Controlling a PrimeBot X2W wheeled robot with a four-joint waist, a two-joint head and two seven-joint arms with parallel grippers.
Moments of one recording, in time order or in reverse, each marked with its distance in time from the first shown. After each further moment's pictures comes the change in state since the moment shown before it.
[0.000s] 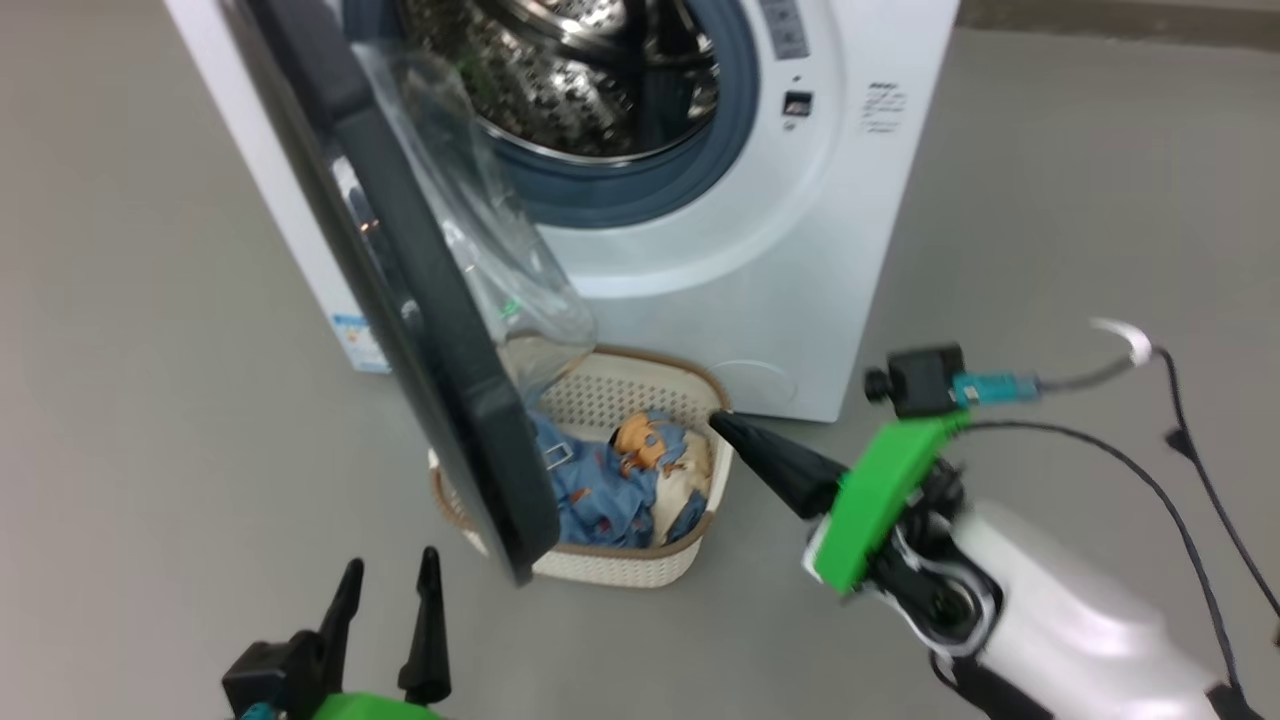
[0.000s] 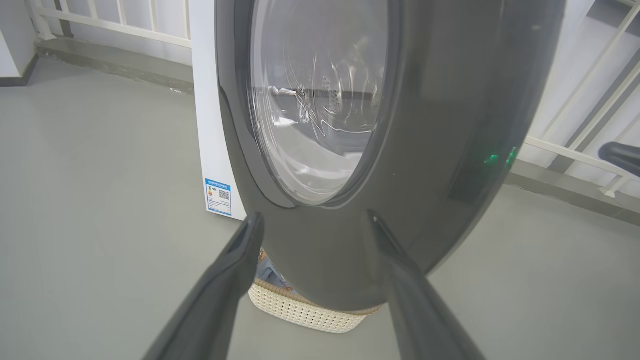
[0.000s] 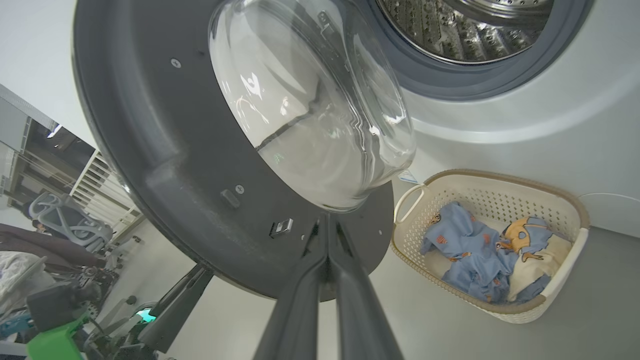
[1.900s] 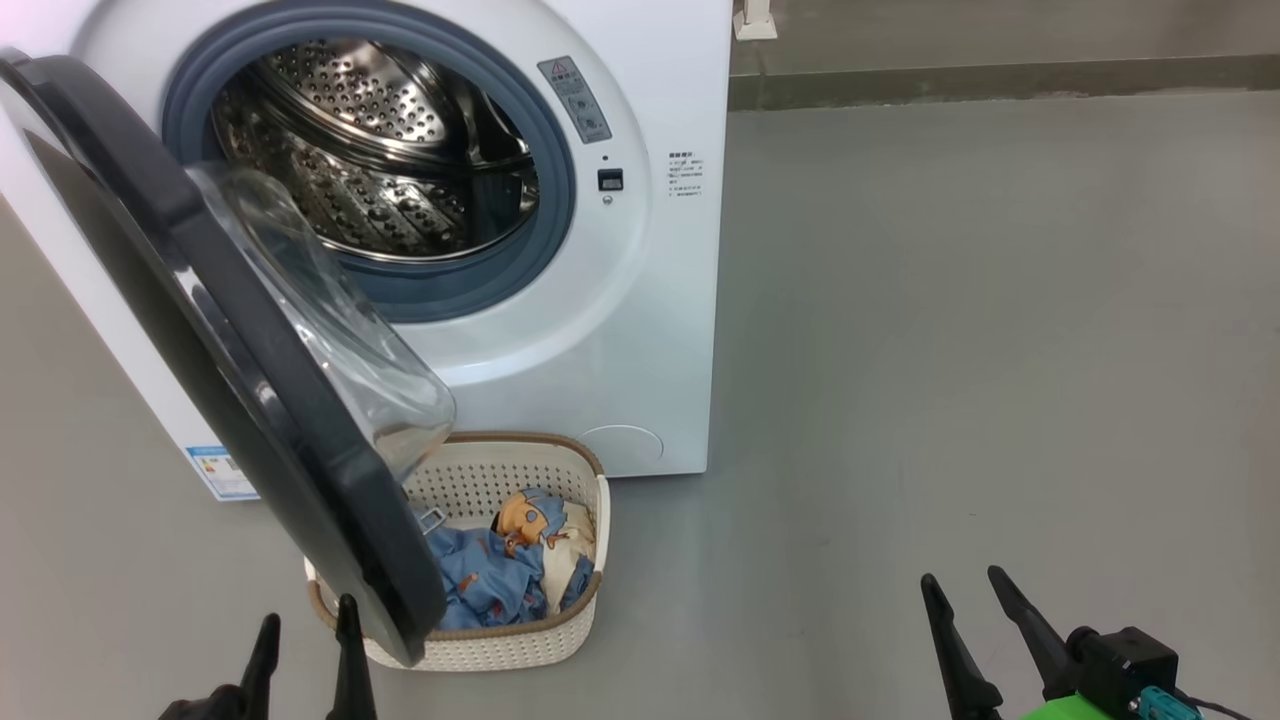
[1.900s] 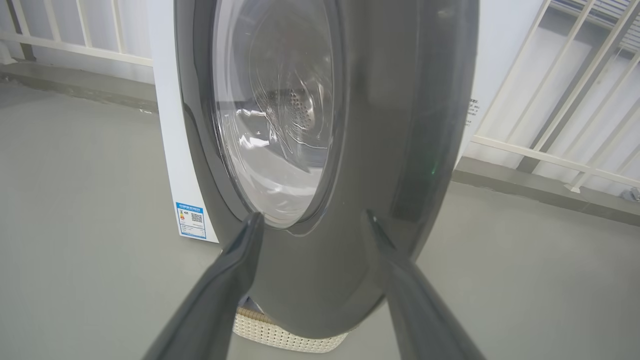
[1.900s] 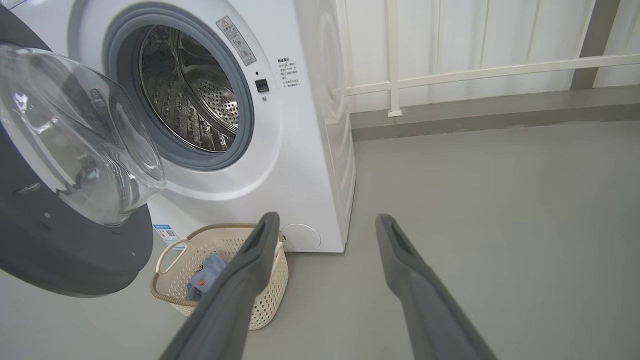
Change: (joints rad) left arm 0.102 0.002 0.150 -0.023 0.035 -0.010 0.000; right arm 0.703 0.236 -0.806 -0.226 -1.073 0.000 -0.286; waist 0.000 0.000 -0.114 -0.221
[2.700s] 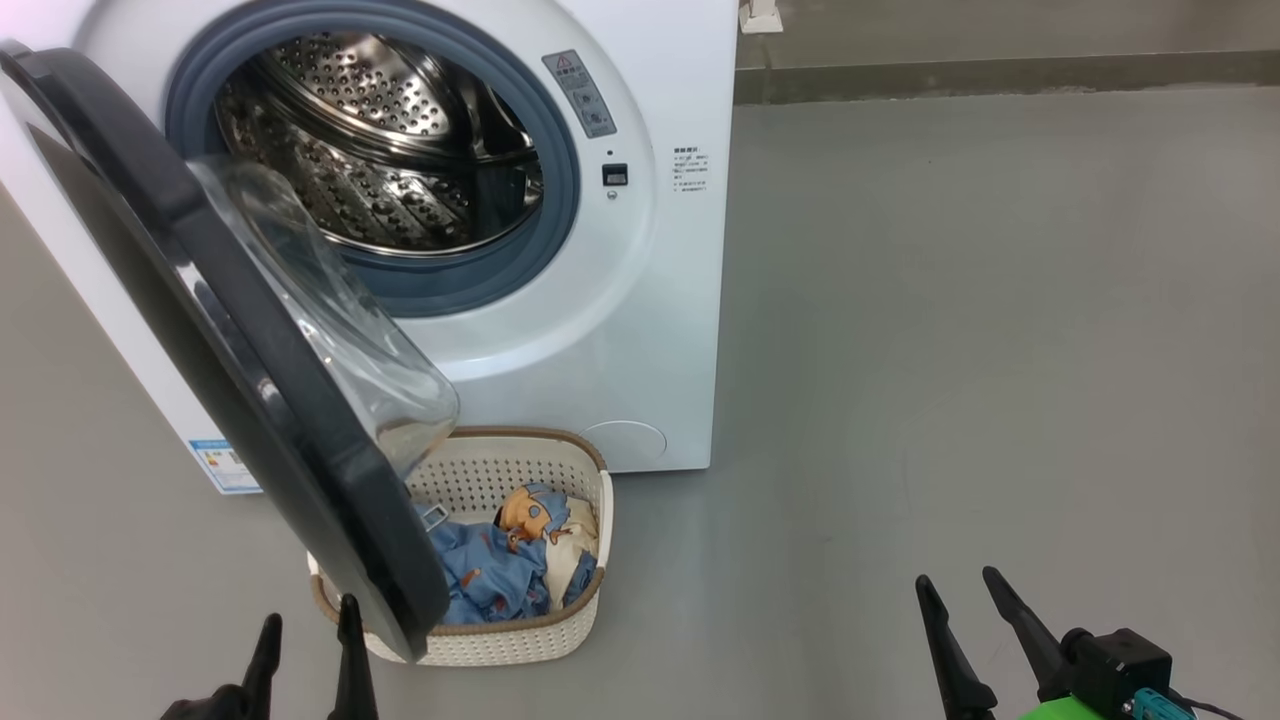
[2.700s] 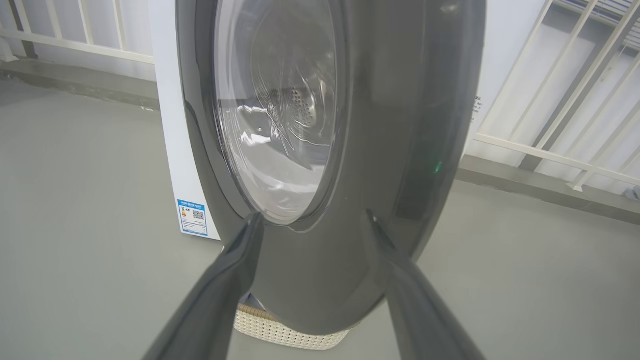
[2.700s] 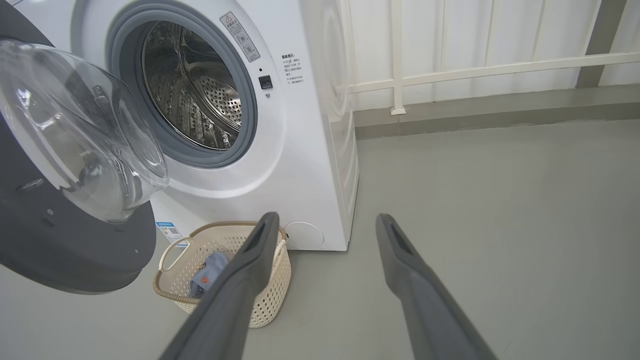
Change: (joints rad) left arm 0.000 0.000 -0.004 0.000 0.000 0.001 0.000; right arm 0.004 0.008 0.002 0.001 -0.008 0.000 -0.006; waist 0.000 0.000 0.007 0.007
